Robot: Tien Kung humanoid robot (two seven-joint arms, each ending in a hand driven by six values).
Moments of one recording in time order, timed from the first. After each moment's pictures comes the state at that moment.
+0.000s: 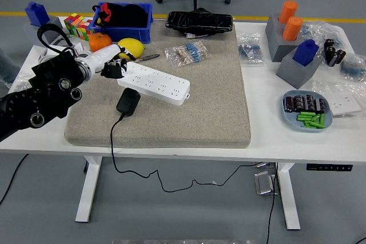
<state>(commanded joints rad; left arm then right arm) -0.99 0.31 -0.34 -0.79 1.24 0.01 0.23 0.04 -0.33 1.41 0.31 -1.23 -0.03 -0.05</state>
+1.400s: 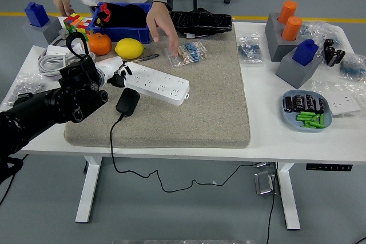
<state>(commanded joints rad) -1.08 0.08 -0.06 -0.40 1.09 0.06 0.26 0.04 -0.34 1.35 0.32 -1.22 -0.03 -0.05</state>
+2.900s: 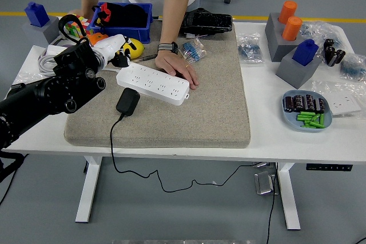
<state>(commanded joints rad) -1.07 0.17 -0.38 -0.58 1.32 0.09 0.25 0.04 -0.33 1.38 0.32 -1.23 -0.03 -0.05</state>
